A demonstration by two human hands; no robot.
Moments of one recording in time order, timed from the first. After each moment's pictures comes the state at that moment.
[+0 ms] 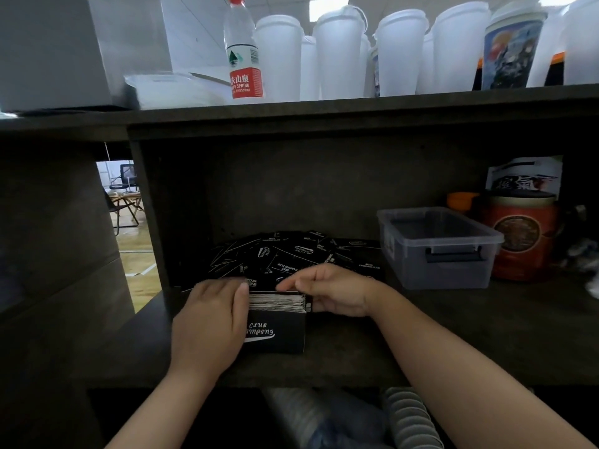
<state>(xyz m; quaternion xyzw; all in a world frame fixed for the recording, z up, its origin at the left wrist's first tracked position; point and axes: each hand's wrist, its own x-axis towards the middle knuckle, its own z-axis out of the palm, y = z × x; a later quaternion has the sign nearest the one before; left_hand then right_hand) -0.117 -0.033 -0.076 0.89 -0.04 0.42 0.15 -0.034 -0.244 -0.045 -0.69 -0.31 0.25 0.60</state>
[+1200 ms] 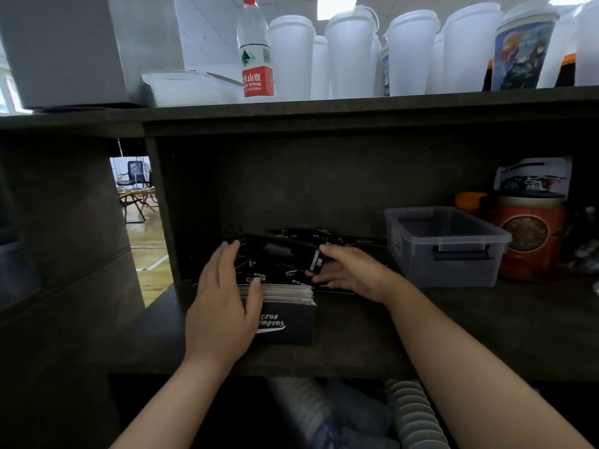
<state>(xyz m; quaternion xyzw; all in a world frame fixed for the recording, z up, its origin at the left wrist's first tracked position) -0.120 -0.035 -0.076 0.88 -0.05 0.42 0.23 -0.023 -0.254 -0.035 -0.72 -0.15 0.14 0.67</state>
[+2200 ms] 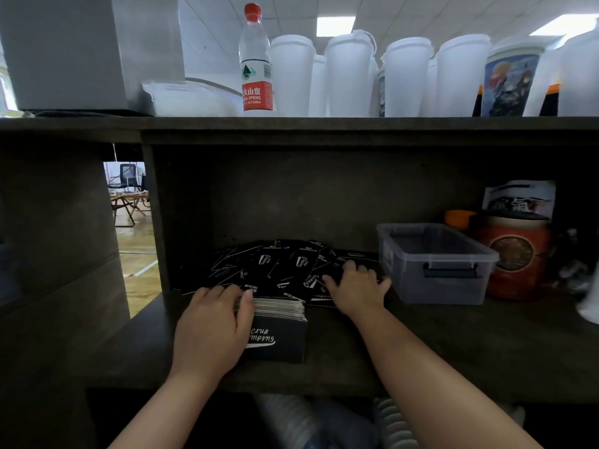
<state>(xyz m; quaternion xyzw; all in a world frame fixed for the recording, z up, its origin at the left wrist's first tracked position) -0.108 -0.027 -0.082 0.89 -0.04 0.43 0.15 -0.002 -0.253 -0.064 -0.97 0.05 -0.18 0.13</state>
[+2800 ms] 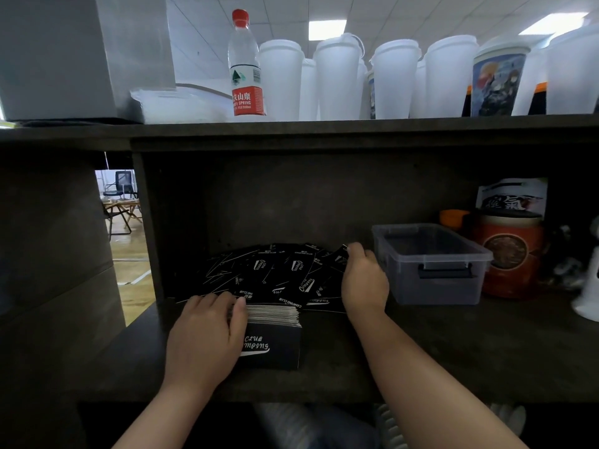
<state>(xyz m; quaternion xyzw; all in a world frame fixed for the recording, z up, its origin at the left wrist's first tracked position) -0.107 -0.027 -0.083 0.88 -0.04 0.45 0.13 -0.008 -0.259 -0.056 -0.88 0.03 -0.41 0.25</state>
